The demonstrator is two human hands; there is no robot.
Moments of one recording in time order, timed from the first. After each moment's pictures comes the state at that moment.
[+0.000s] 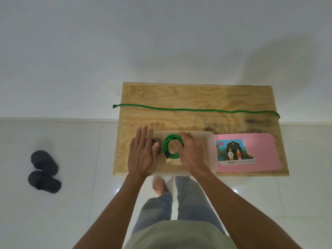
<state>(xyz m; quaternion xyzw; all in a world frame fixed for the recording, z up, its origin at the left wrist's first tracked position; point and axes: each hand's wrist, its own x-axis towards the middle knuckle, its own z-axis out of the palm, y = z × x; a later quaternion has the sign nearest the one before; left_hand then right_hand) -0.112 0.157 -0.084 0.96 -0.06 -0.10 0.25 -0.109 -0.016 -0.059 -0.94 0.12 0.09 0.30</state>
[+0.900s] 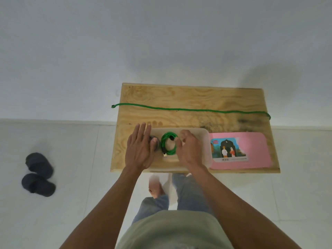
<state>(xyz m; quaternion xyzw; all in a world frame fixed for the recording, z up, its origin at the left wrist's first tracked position) -0.109 0.158 -0.081 0.97 -0.06 -0.10 0.23 -0.121 -0.020 -0.059 -0.90 0.21 0.05 0.38</state>
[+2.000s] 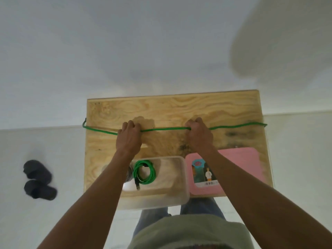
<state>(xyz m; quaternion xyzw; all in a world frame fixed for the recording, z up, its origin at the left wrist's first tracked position) 0.046 0.060 -0.097 0.97 -0.08 -0.24 0.01 0.009 -0.179 -0.094 -0.93 0.18 0.19 0.27</state>
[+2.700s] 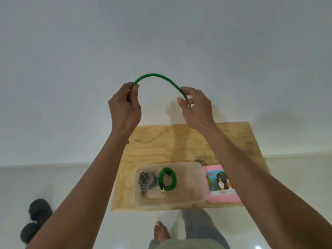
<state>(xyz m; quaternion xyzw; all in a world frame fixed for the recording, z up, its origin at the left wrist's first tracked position) 0.028 0.118 0.157 0.87 -0.03 0.22 0.45 0.013 -0.082 0.132 -0.86 0.05 -0.17 0.48</state>
